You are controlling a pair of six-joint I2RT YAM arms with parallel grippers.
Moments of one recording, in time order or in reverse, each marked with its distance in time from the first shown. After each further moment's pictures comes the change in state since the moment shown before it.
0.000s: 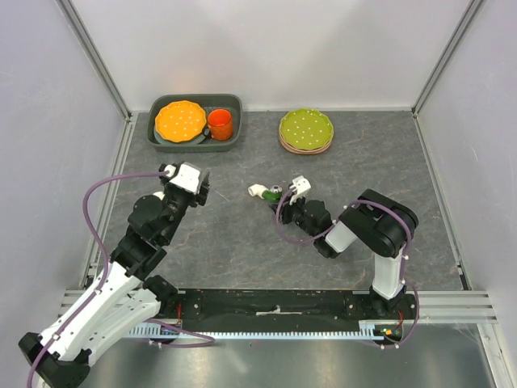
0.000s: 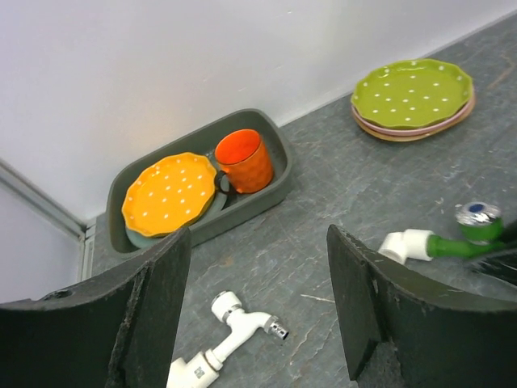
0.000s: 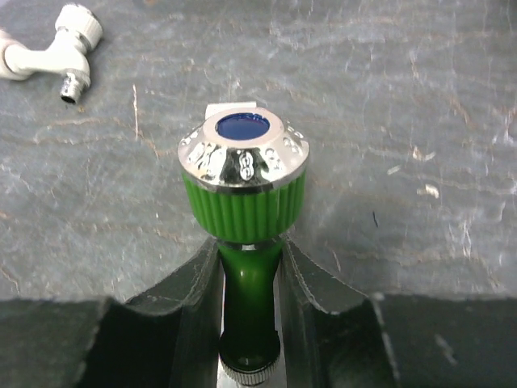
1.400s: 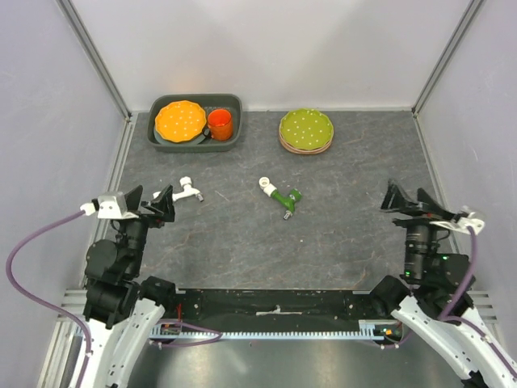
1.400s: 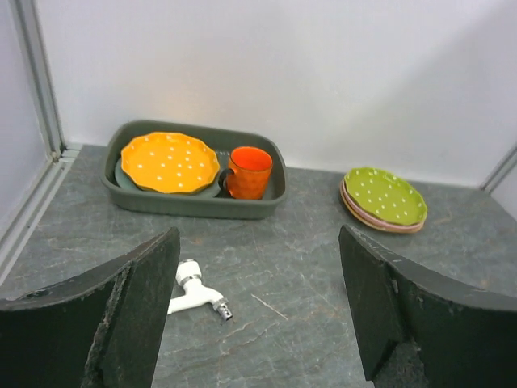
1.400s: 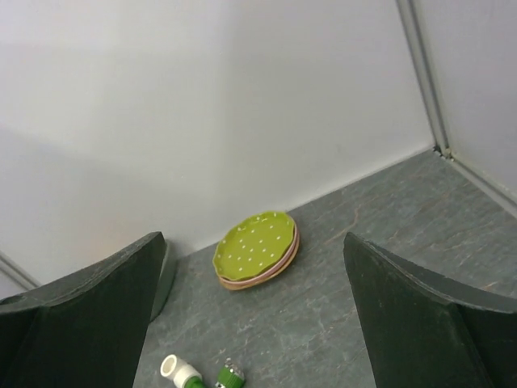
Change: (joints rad) left arm 0.328 -0.386 0.002 -0.276 0.076 -0.517; right arm -0.018 -1.750 0.013 -1.181 0.783 -0.042
